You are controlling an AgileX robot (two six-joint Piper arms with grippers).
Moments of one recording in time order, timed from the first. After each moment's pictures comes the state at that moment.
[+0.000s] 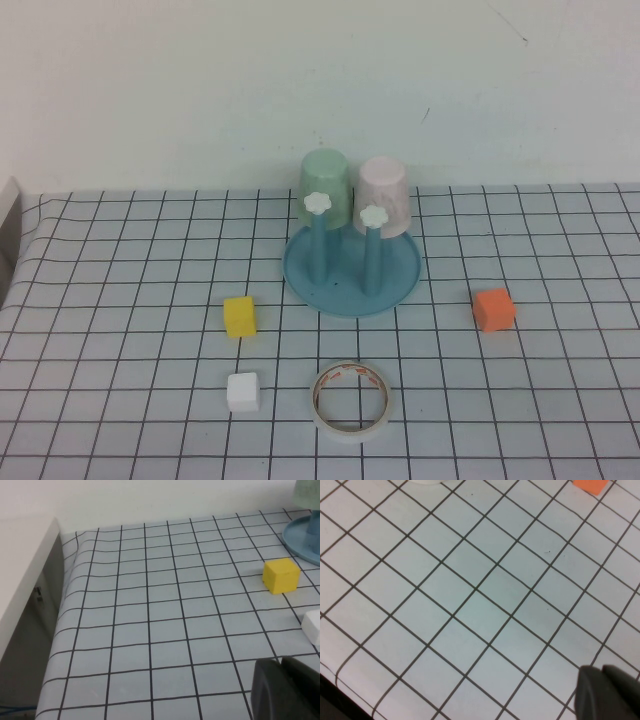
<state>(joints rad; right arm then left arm) 0.74 0.57 -0.38 -0.30 0.77 0.20 -0.04 -0.01 0.02 -0.09 0.36 0.07</state>
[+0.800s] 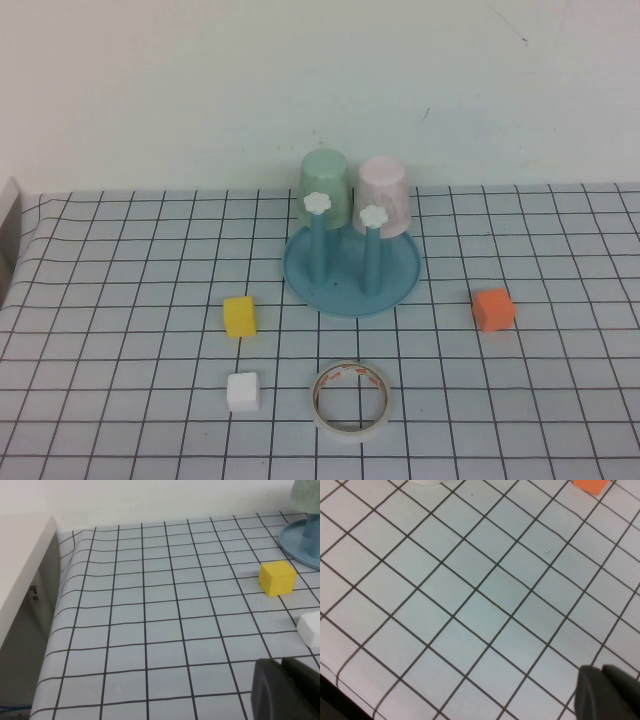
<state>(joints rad) 0.74 0.57 -0.38 -0.30 0.77 0.20 -0.04 -0.01 0.02 -0.11 0.36 0.07</state>
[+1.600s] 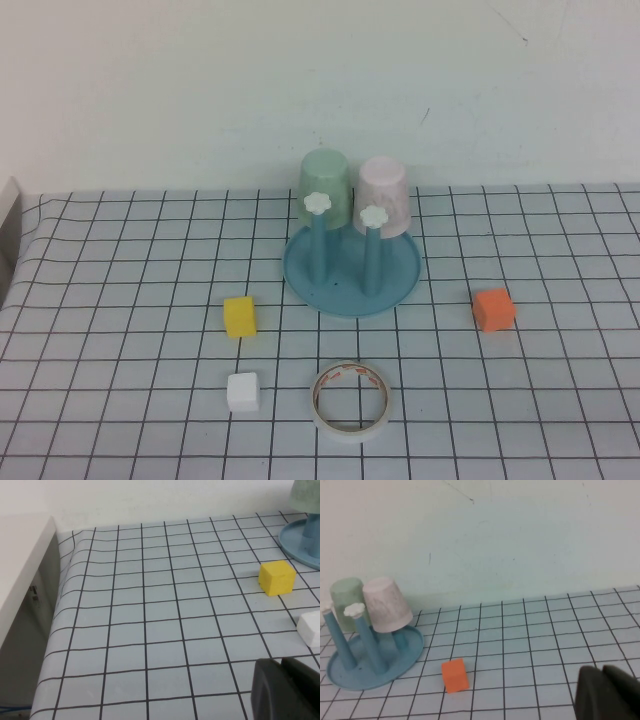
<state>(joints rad) 0.08 0.07 -0.15 -0.07 0.32 0.24 -0.04 -0.01 0.02 -0.12 0.36 0.07</state>
